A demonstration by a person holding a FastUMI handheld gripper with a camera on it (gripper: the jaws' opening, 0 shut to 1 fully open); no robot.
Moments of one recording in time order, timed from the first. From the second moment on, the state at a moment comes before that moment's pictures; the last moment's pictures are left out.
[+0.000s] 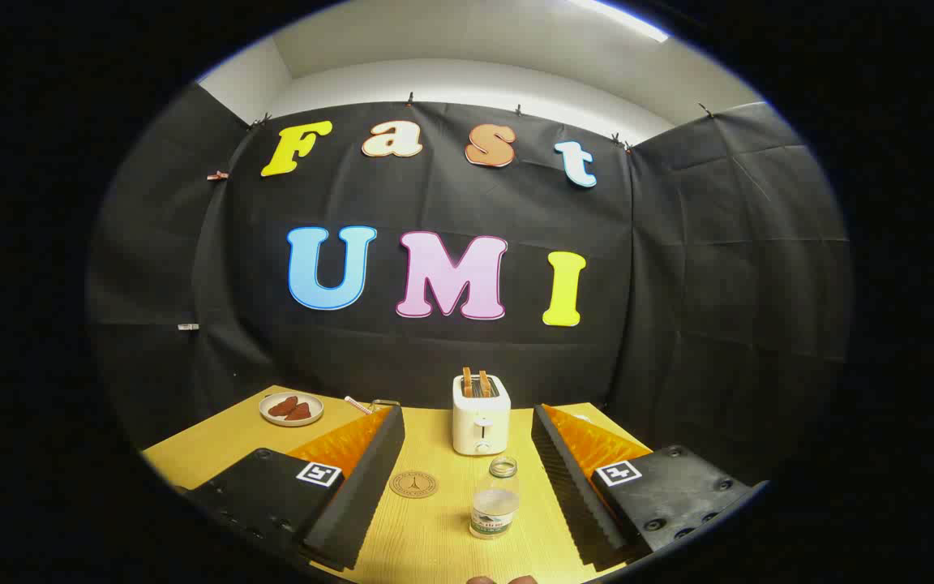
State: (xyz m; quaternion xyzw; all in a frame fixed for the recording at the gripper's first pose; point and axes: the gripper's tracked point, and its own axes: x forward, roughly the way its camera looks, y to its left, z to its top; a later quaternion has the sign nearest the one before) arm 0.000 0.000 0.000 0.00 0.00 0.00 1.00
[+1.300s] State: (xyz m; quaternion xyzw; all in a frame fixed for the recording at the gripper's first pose) arm 0.034 -0.021 -0.055 0.00 0.06 0.01 1.00
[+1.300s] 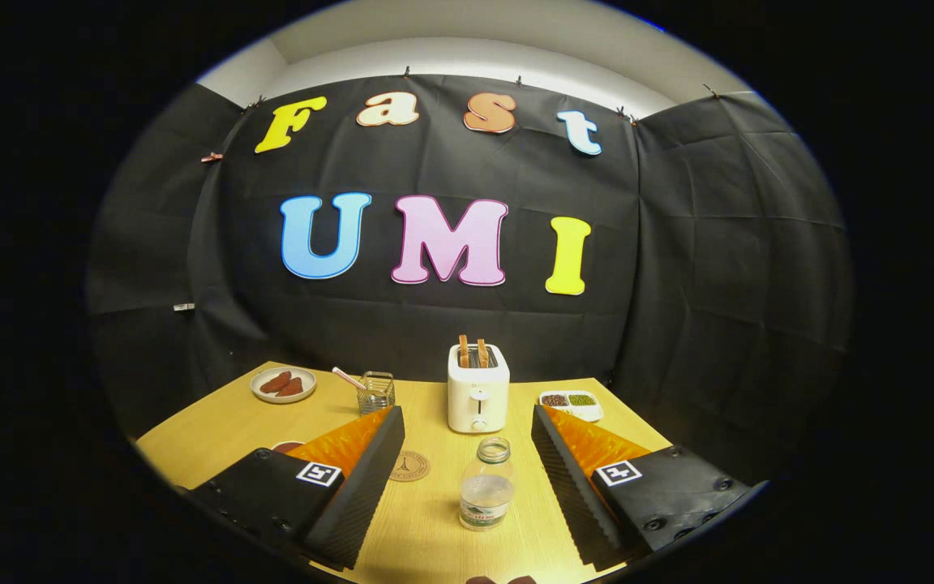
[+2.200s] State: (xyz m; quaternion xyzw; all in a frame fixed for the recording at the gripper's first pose) arm 0.090 -0.041 -0.187 0.03 0.12 0.04 0.99
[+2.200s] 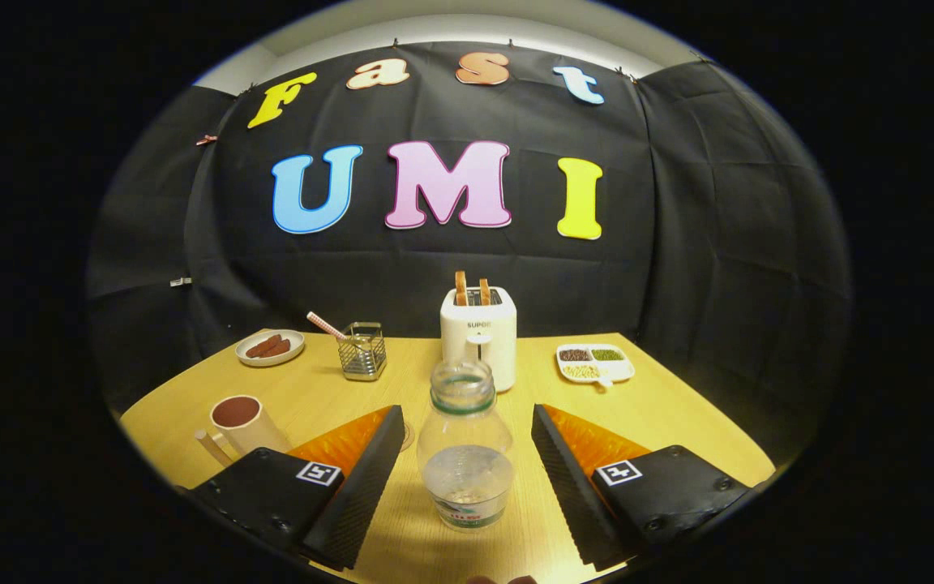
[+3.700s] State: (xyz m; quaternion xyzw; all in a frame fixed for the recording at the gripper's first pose) arm 0.104 -0.034 -0.242 -0.06 0.12 0.10 0.99
